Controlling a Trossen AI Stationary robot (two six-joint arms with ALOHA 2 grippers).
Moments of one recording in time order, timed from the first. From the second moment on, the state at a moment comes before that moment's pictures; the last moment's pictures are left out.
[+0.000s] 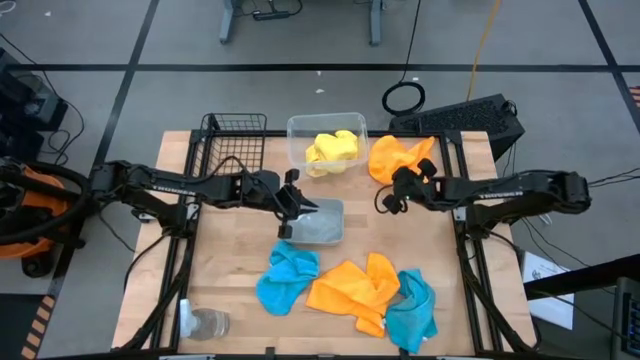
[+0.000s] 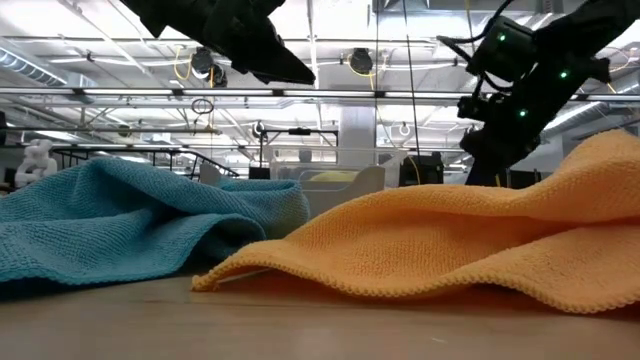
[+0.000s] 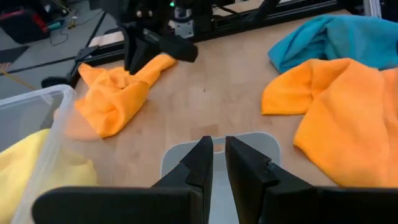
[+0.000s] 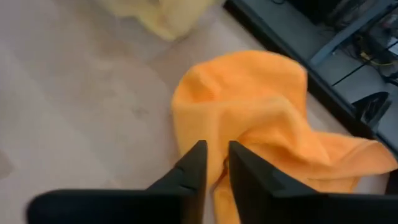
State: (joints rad) left arm 0.04 1.37 0.88 0.03 0.05 0.24; right arm -0.18 1.12 0.52 -0.36 0.62 0.33
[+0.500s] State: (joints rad) left arm 0.04 1.42 0.88 0.05 0.05 0.19; right arm -0.34 1.28 0.52 -0.28 0.52 0.25
